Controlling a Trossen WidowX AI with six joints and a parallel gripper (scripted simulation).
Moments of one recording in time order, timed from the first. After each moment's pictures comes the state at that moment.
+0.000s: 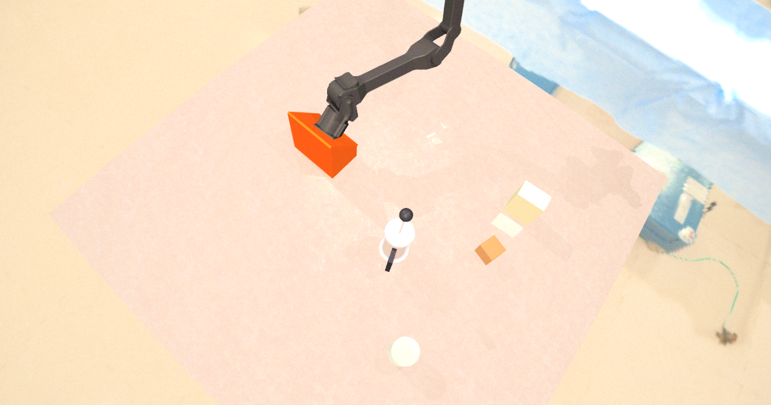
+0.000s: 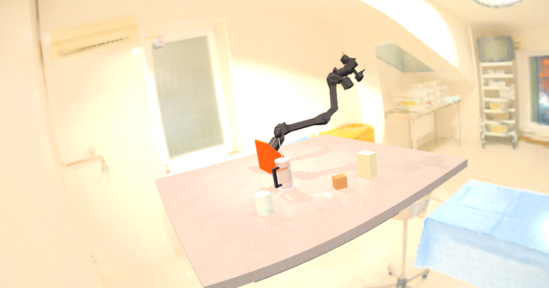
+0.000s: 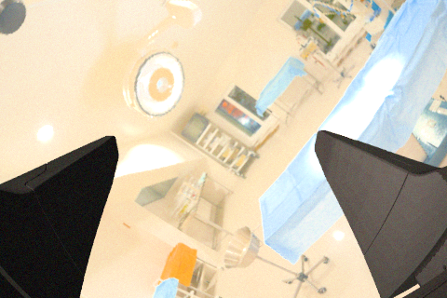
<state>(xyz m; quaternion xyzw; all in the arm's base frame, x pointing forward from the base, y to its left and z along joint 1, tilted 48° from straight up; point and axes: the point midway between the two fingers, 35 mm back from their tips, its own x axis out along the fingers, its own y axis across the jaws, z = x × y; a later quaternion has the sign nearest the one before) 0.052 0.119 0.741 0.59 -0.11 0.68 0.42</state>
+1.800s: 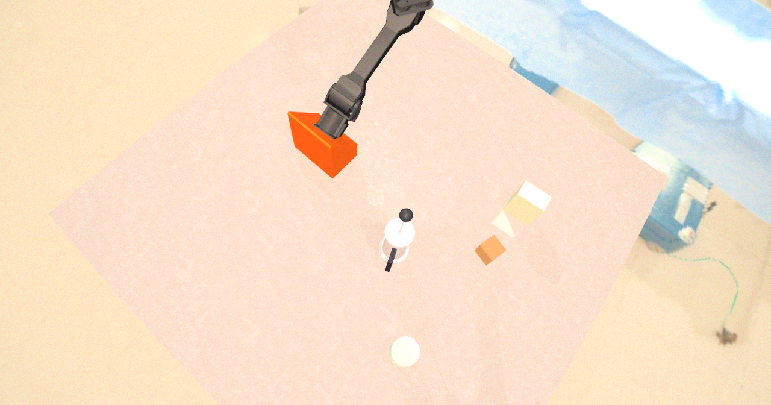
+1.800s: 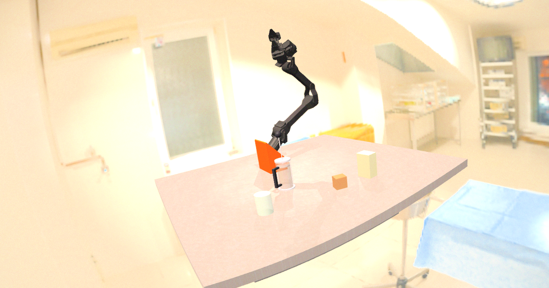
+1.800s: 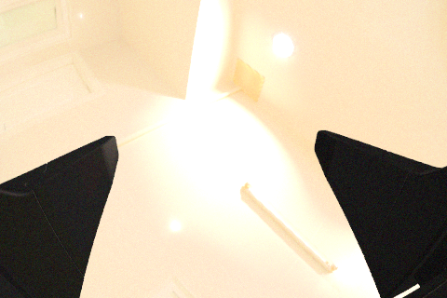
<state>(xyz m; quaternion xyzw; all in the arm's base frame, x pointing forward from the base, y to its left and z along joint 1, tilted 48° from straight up) 0.053 -0.417 0.416 0.34 -0.18 0.51 -0.77</state>
